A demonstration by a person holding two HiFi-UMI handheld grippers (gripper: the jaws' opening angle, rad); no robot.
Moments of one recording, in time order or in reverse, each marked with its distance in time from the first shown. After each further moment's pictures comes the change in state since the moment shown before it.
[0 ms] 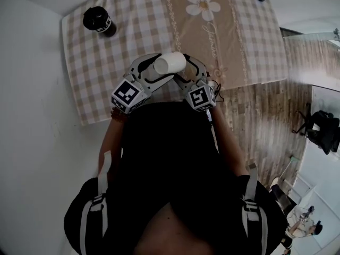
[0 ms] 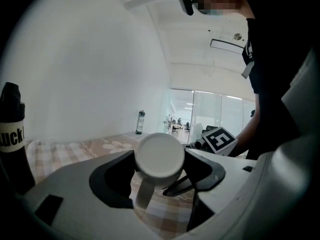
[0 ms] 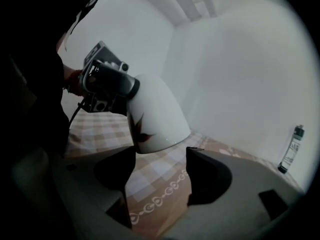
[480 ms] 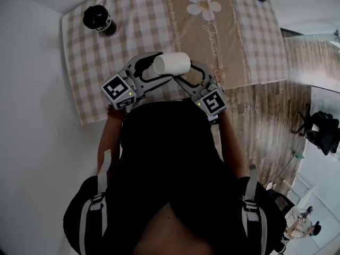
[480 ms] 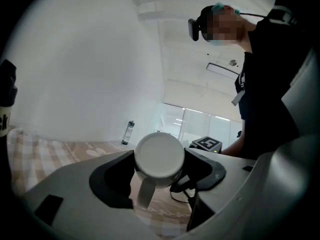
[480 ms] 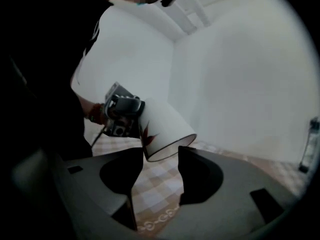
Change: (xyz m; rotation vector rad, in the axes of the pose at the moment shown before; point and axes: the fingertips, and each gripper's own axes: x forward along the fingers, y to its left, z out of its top) left arm -0.013 -0.006 0.034 -0.121 -0.168 -0.168; right arm -0.036 0.004 0.059 0.078 -0.237 0.164
